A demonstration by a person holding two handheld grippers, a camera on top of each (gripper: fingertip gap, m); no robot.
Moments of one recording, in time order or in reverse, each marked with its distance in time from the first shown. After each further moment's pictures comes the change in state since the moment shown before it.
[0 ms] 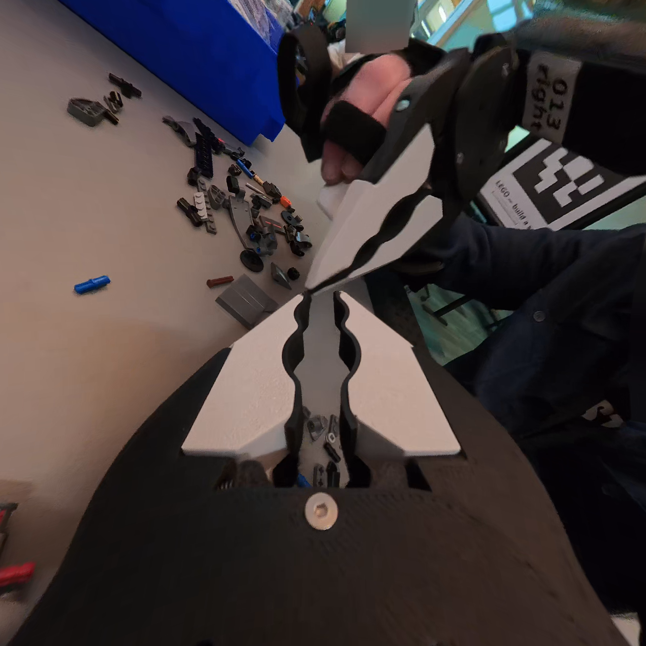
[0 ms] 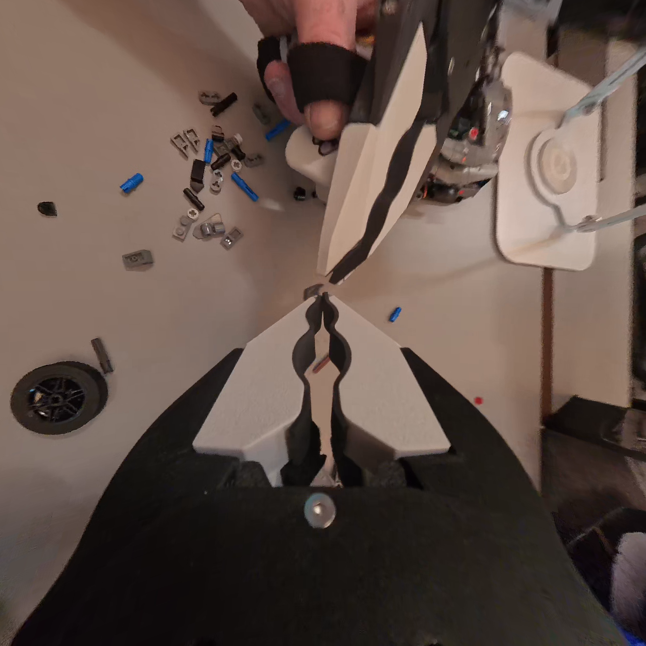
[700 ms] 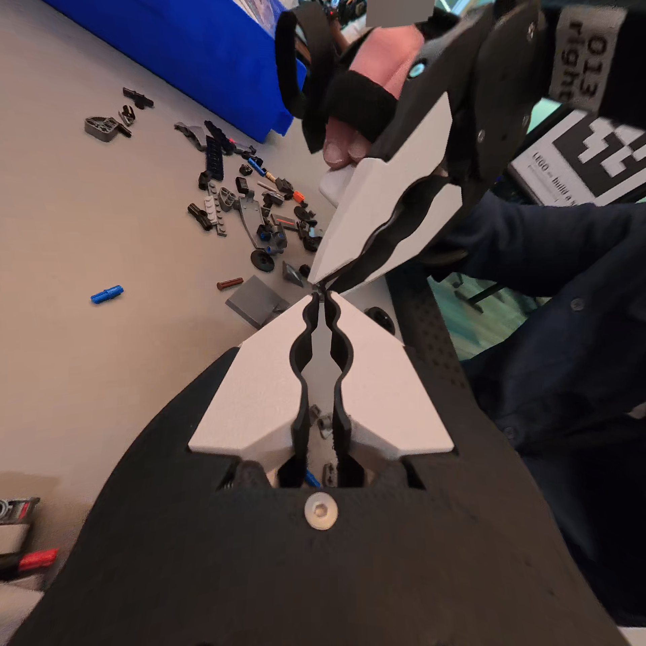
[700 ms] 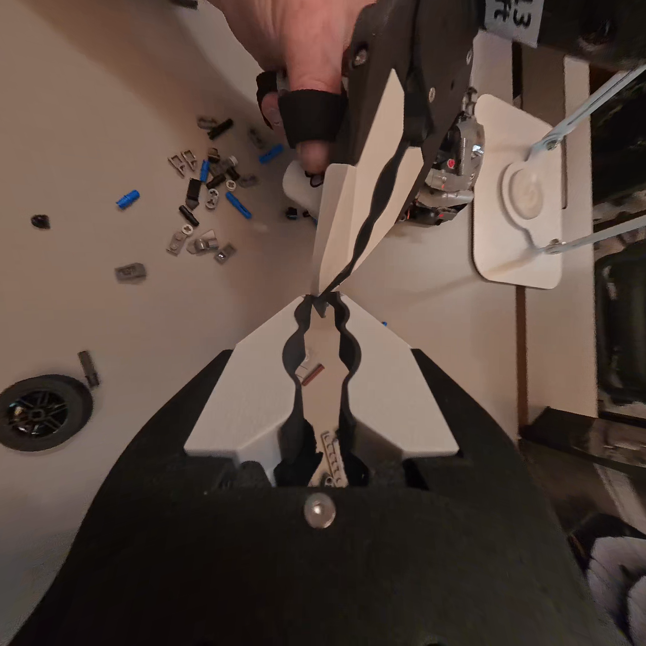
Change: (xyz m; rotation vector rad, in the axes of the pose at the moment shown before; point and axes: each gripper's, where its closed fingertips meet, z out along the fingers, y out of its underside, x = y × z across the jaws) left arm 0.001 0.001 0.003 -0.032 -0.072 0.079; right arm 0.005 -0.013 -0.004 0.062 0.057 -0.055
